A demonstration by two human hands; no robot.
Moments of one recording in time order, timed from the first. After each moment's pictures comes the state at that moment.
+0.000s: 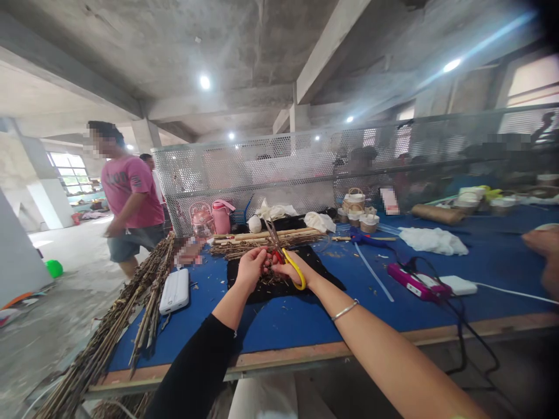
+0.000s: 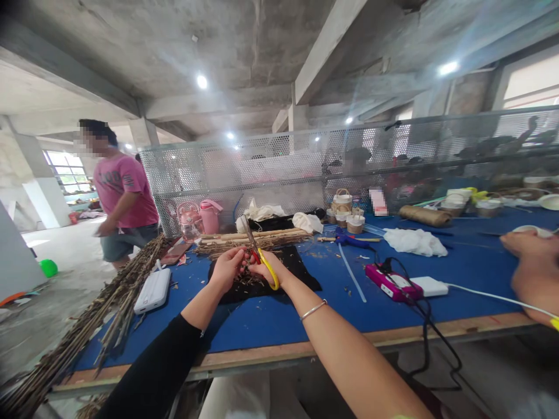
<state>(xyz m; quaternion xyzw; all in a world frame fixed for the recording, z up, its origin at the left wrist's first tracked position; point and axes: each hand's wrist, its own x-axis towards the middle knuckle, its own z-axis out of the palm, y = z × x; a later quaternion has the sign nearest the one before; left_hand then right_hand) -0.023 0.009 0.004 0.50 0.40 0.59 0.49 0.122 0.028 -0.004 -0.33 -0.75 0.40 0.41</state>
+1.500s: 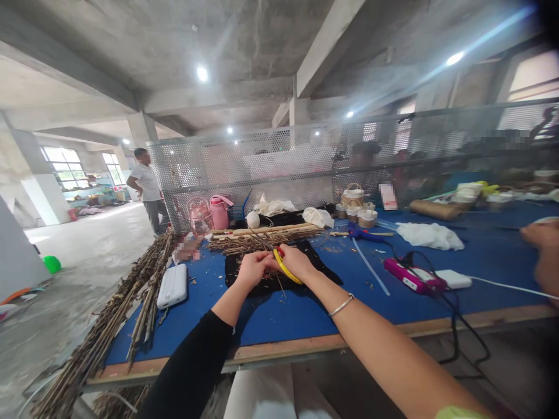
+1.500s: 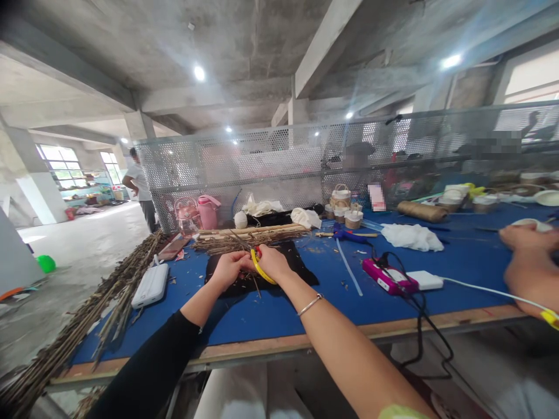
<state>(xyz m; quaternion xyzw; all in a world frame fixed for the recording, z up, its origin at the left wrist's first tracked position) -0.019 0.006 -0.009 0.61 0.46 0.49 0.43 0.129 0.028 -0.003 -0.55 -0.79 0.04 0.26</state>
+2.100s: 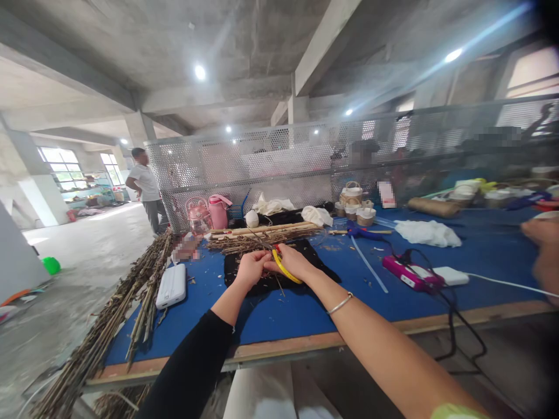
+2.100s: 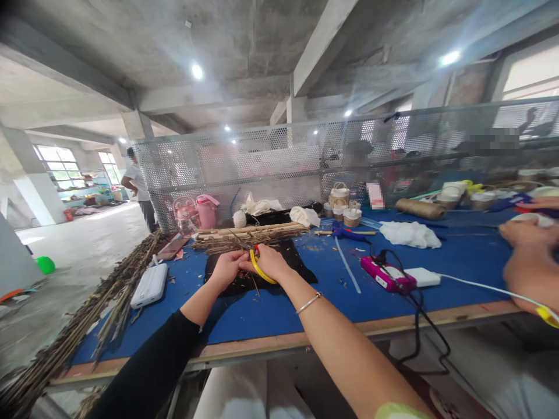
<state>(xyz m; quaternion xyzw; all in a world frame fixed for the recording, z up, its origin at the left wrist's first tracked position) -0.020 0.009 -0.012 0.60 0.46 0.49 0.42 0.131 0.029 -0.005 -0.51 -0.82 0.06 0.25</state>
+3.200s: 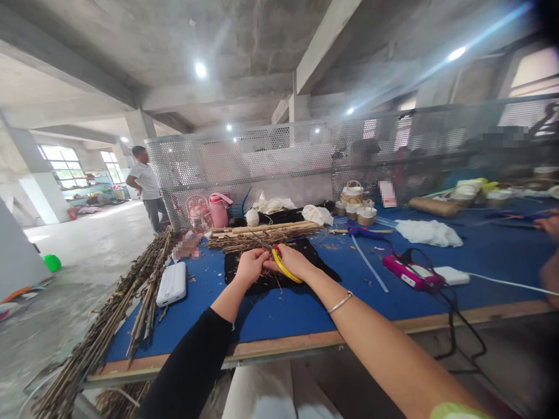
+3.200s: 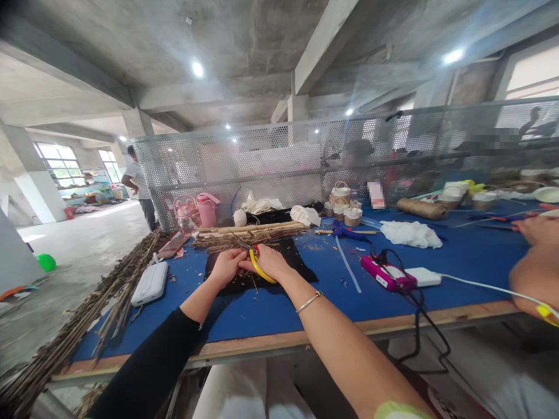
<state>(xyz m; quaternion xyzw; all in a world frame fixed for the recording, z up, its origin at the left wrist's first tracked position) -0.024 0.015 -0.017 0.62 0.44 0.50 0.42 0.130 0.027 -0.007 -0.52 -0.82 0.06 0.24</state>
